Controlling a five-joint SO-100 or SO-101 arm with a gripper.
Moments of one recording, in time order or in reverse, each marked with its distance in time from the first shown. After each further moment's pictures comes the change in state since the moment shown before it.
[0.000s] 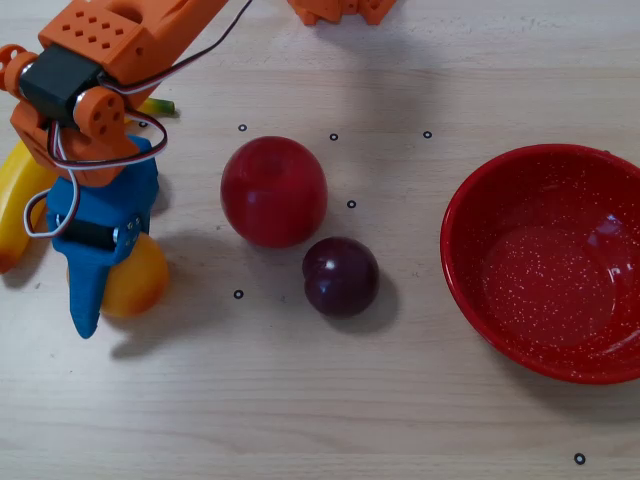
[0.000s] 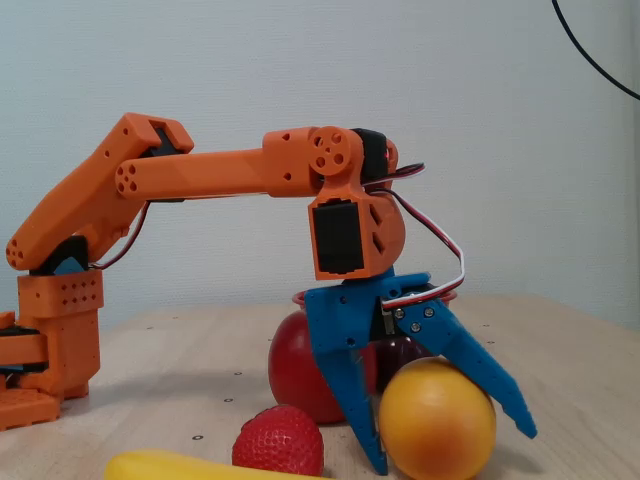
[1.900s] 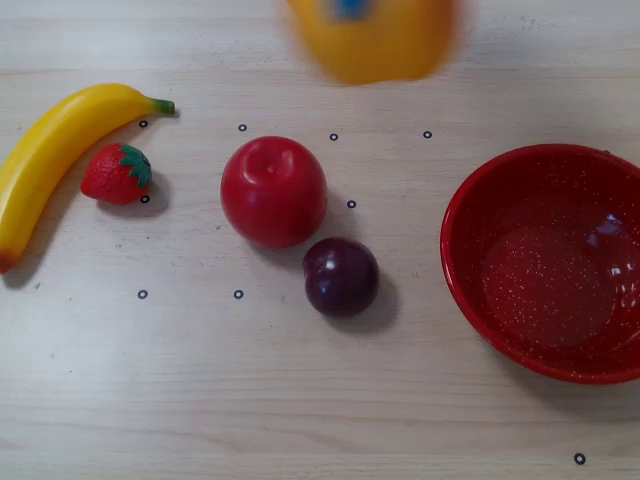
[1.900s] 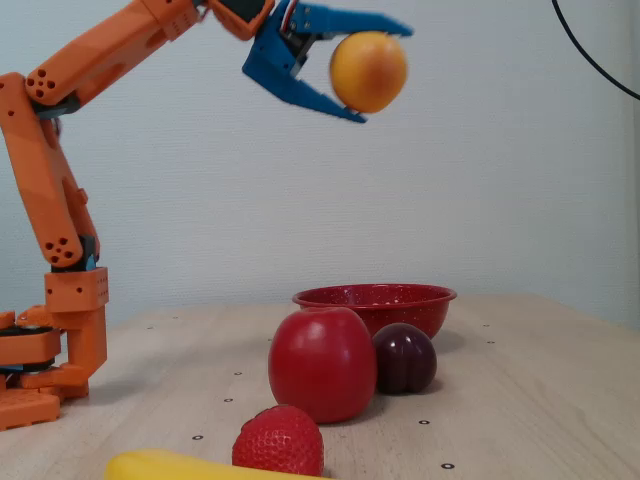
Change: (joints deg) arm 37.5 71.7 34.5 -11.8 -28.5
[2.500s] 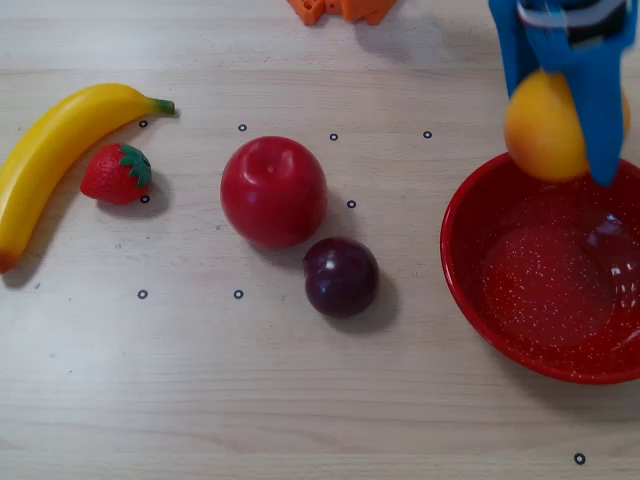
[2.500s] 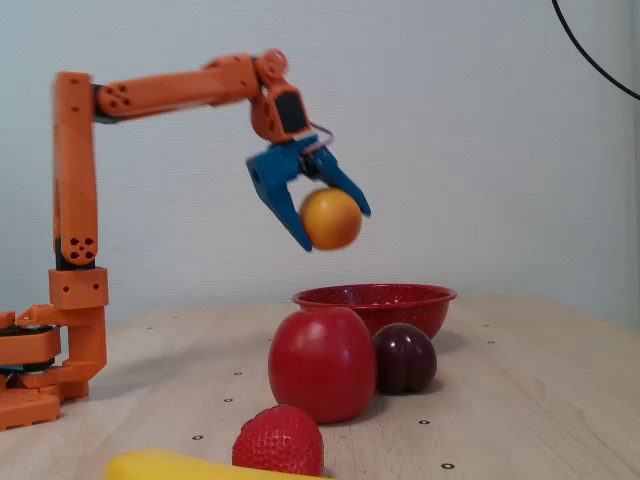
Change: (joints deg) arm 21.7 -22.5 1.0 12.0 8.8
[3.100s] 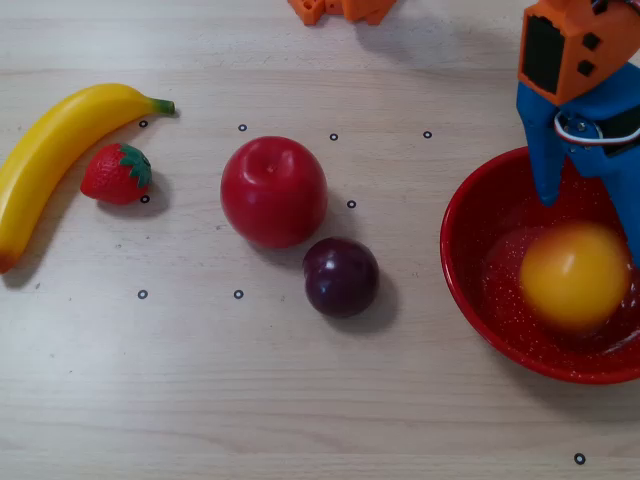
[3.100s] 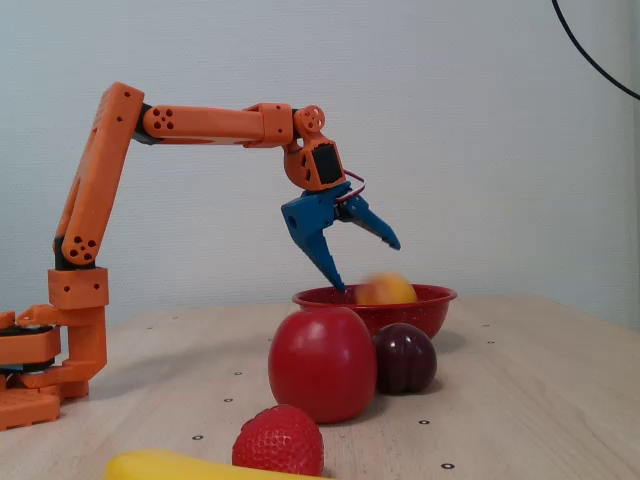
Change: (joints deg) arm 0.9 -14.0 -2.7 -13.3 1.5
